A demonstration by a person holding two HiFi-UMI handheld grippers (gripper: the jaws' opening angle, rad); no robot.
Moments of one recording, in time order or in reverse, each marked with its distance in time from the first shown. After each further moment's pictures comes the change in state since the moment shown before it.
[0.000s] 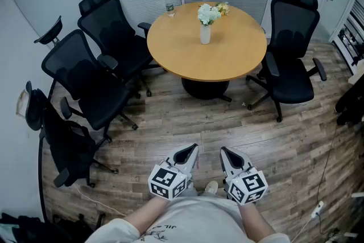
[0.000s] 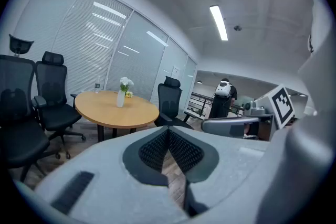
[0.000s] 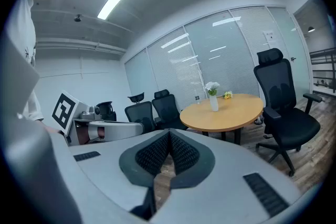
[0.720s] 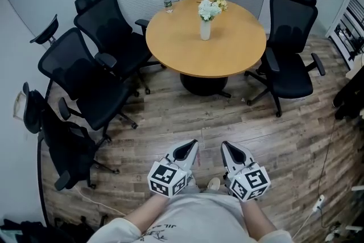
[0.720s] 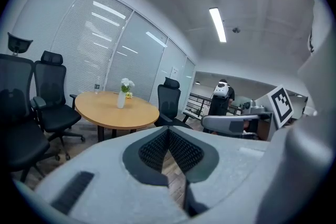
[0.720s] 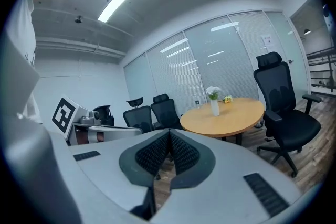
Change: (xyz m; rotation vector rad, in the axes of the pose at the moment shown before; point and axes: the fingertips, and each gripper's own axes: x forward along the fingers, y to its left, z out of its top) left arm -0.012 0.024 0.007 0.001 -0.014 -0.024; right arm 0.020 0.018 0.012 -0.008 -0.052 -0.011
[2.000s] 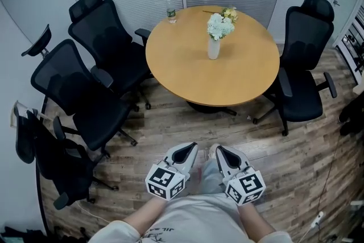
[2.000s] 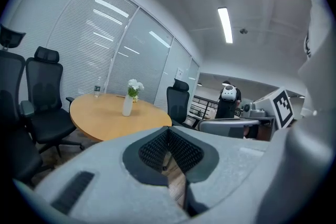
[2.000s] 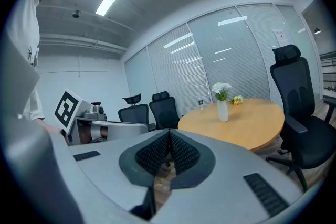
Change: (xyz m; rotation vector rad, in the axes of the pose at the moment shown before) left arm 0.120 0.140 0.046 -0.007 -0.015 0.002; right arm 0.176 -0.070 0.028 -0.040 0.023 0.059
